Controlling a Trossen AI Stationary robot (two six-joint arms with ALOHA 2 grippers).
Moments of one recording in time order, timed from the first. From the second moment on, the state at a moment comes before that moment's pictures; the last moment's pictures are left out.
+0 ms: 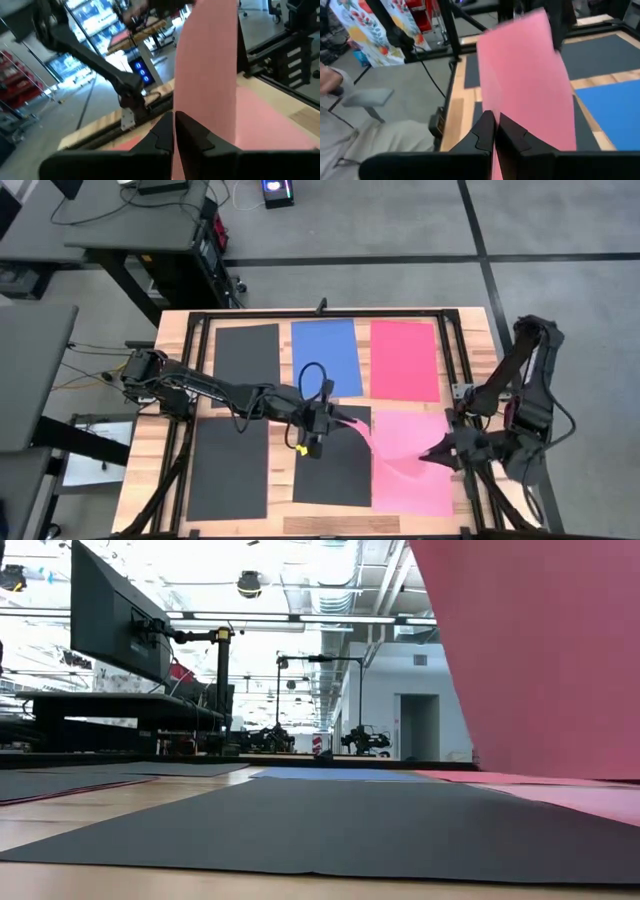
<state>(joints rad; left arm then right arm) -0.21 1.66 1.15 0.44 -0.10 0.48 1.11 1.00 0.99 -0.59 0.91 0.72</state>
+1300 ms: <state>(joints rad) -0.19 1.86 1.26 0.48 -0.01 0.67 0.74 1.20 1.41 -1.56 0.50 0.86</state>
